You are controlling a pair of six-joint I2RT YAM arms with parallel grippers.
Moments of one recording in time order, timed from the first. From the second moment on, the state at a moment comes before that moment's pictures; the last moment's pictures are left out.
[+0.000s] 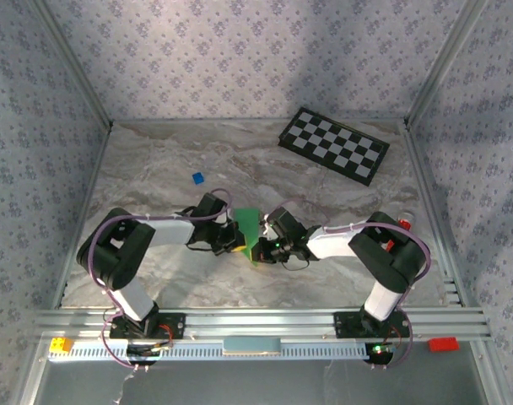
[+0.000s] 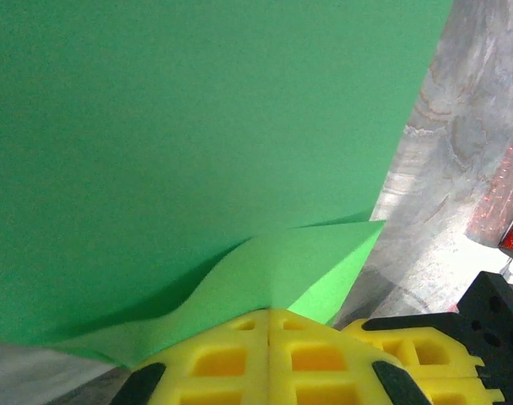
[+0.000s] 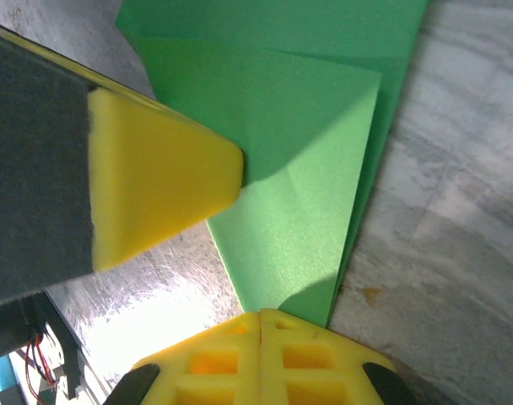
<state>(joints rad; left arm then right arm) -0.58 1.67 0.70 -0.08 0.56 -0.89 0.83 1.70 0.69 0.12 -0.45 0.83</state>
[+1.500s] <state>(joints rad) -0.33 1.40 0.60 -0.08 0.59 -0.79 0.83 1.72 0.70 0.13 -0.44 0.85</state>
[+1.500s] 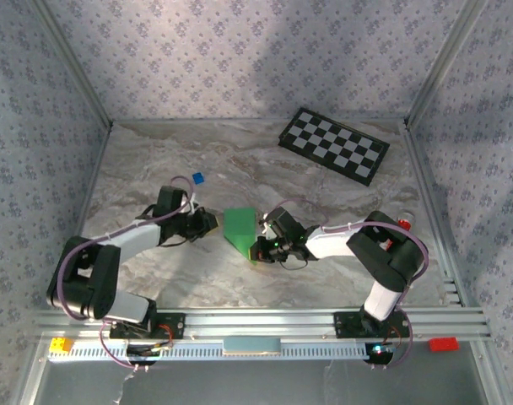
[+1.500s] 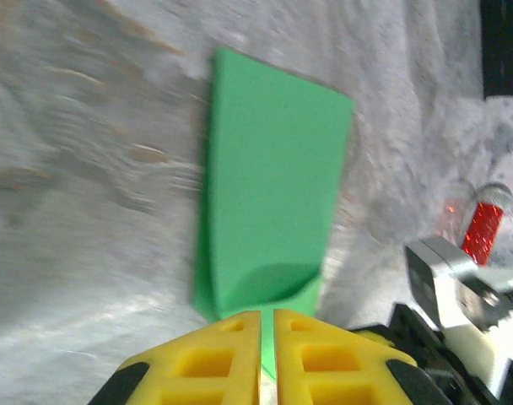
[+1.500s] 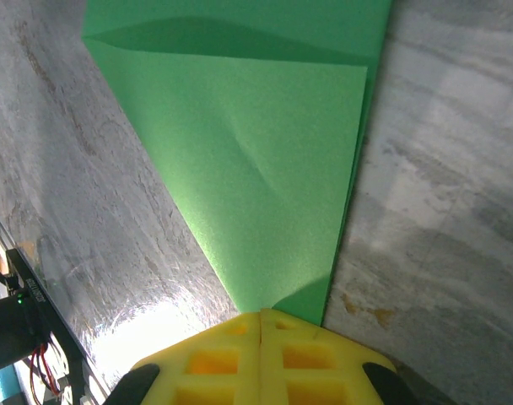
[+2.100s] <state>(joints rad) -0.57 1.57 0.65 -0.03 0.53 -0.89 0.83 1.72 0.70 0.13 -0.44 0.87</state>
